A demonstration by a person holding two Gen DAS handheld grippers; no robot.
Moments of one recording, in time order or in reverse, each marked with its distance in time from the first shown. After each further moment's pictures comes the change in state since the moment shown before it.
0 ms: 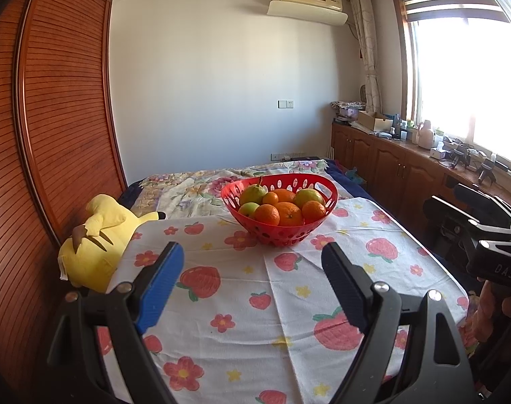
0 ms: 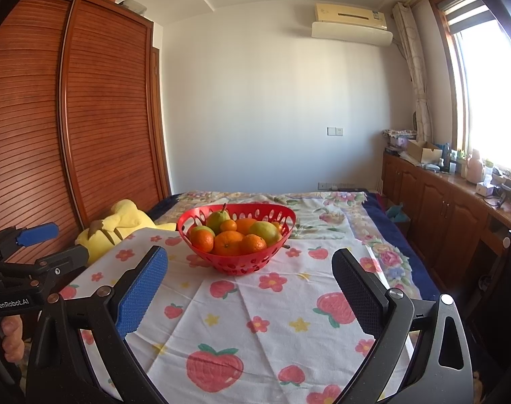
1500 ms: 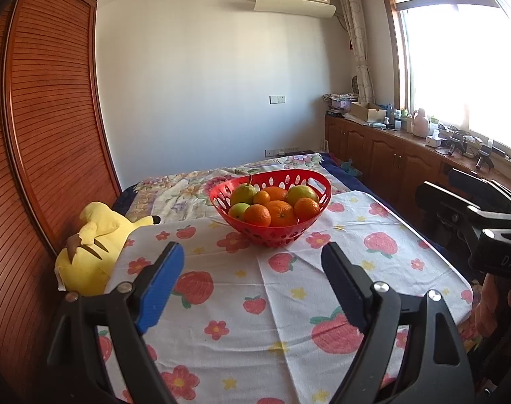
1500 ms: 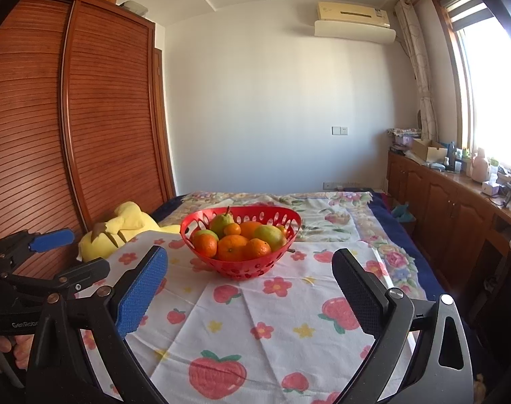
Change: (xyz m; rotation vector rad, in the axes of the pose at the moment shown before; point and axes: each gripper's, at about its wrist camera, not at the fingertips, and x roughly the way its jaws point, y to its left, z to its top) left arm 0.012 -0.012 0.007 0.052 0.010 -0.014; right arm 0.008 -0.003 0.005 0.004 -0.002 0.020
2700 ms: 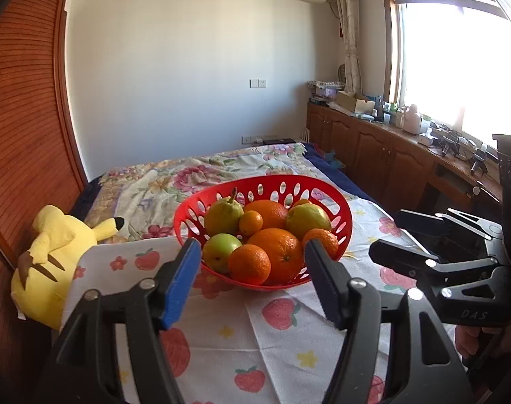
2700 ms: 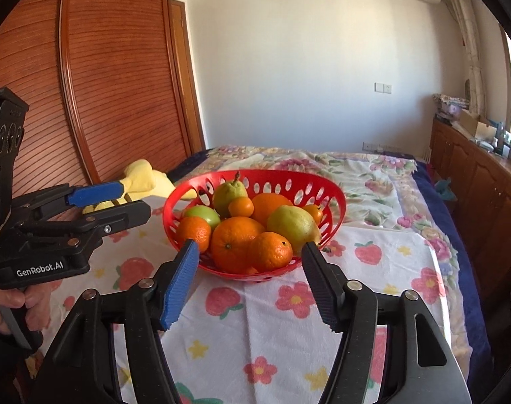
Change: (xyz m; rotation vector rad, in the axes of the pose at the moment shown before) left arm 0.145 0.020 0.053 -0.013 0.067 -0.125; right arm 0.143 -0.024 0.005 -0.036 0.215 0.169
